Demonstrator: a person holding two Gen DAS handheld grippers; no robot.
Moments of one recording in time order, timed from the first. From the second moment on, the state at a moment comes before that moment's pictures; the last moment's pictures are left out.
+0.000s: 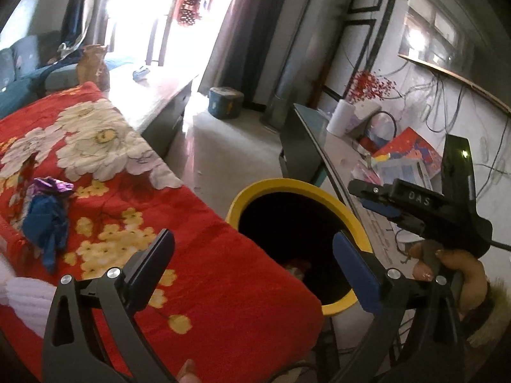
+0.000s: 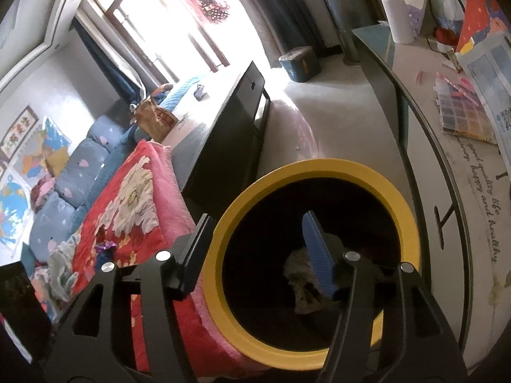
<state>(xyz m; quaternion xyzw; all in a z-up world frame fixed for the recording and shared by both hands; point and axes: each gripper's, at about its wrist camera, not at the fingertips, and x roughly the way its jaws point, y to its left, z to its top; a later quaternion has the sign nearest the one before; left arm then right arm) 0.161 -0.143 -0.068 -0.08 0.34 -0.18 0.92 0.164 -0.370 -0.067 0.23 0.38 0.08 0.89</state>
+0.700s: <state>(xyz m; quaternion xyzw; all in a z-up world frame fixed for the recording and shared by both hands) 0.142 -0.073 -0.042 -0.11 0.31 -0.10 0.94 0.144 -0.305 -0.030 0.15 0.35 0.16 0.91</state>
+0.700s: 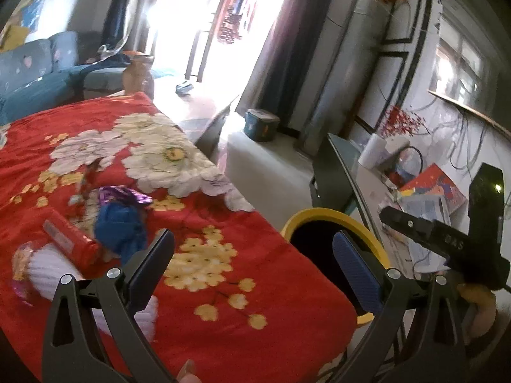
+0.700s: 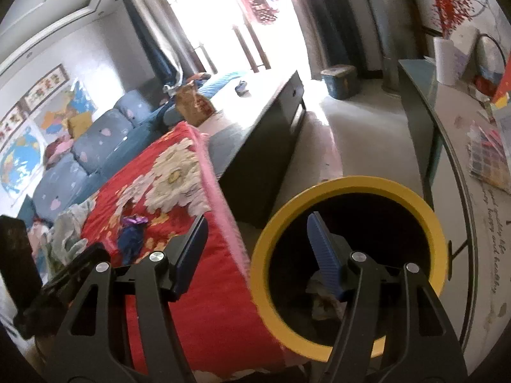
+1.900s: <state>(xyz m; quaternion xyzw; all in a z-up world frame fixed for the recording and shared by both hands) 0.110 0.059 -0.033 -0.19 0.27 0.04 0.94 0.108 -0.183 -0.023 0.06 0.37 0.29 0.88</state>
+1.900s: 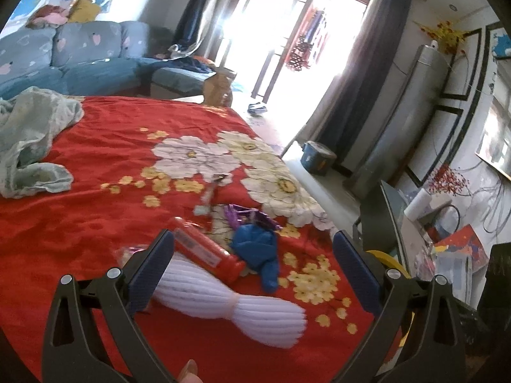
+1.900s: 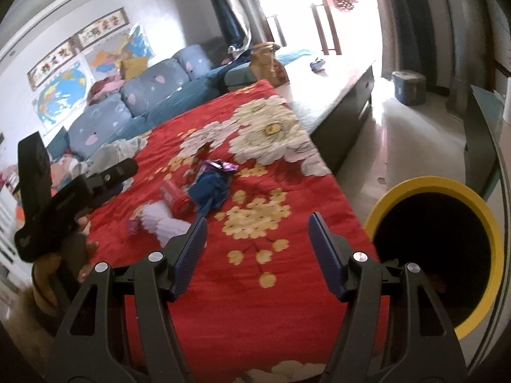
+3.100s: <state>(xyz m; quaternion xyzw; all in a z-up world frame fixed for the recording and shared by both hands) 0.098 0.157 -0.079 -0.28 0.34 0.10 0.89 0.105 -0.058 -0.067 -0.03 0.44 0.37 0.82</state>
